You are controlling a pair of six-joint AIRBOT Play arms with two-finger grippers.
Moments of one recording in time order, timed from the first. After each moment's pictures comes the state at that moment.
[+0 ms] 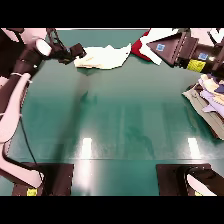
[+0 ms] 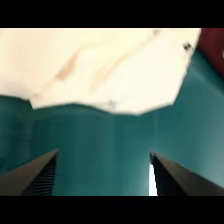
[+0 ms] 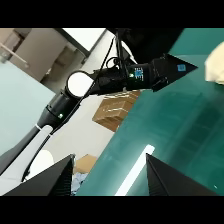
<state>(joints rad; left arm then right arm) -0.15 -1.72 1.70 1.17 -0.64 -1.77 0.13 -0.95 1.23 -0.37 0.98 1.26</state>
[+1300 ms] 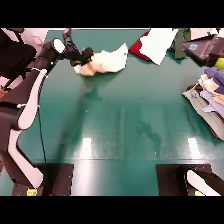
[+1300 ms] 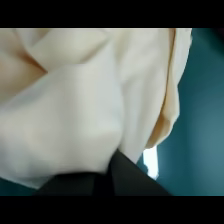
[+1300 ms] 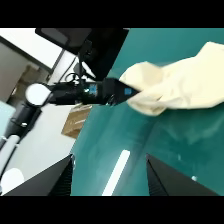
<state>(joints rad) -0.23 -1.85 1.95 1.20 -1.09 -1.75 -0.20 -1.03 1.23 -0.34 1.18 1.19</state>
